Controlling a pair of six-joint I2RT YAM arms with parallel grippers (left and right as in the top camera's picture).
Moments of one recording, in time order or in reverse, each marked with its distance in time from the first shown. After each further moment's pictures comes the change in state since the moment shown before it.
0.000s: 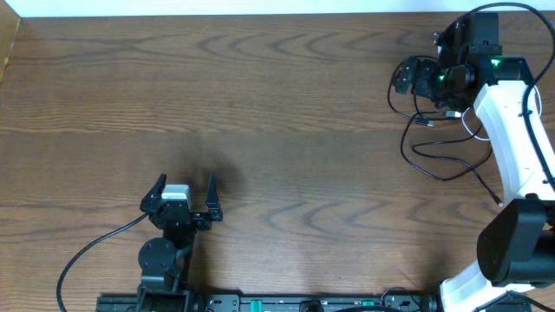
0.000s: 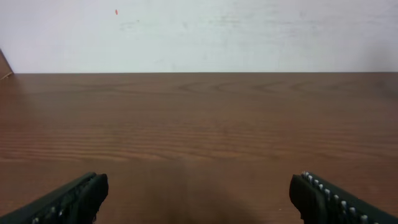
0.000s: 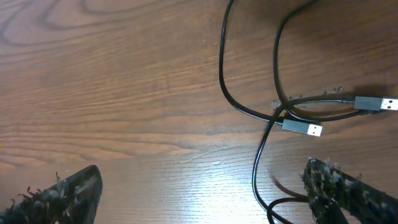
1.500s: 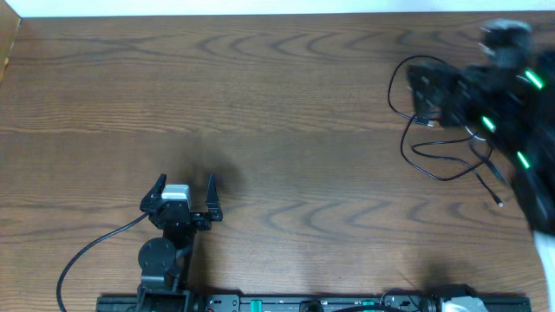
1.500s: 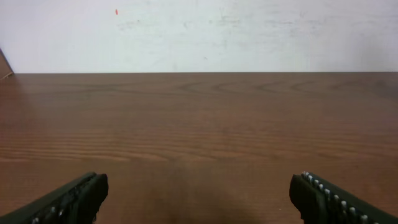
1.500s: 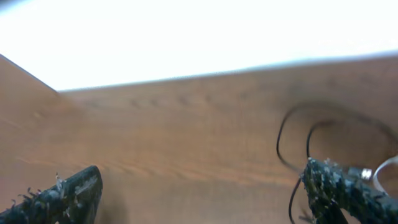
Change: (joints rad) left arm 0.000 0.000 0.001 -0.002 0.000 0.000; right arm 0.121 -0.681 -0.007 -0.011 0.003 0.000
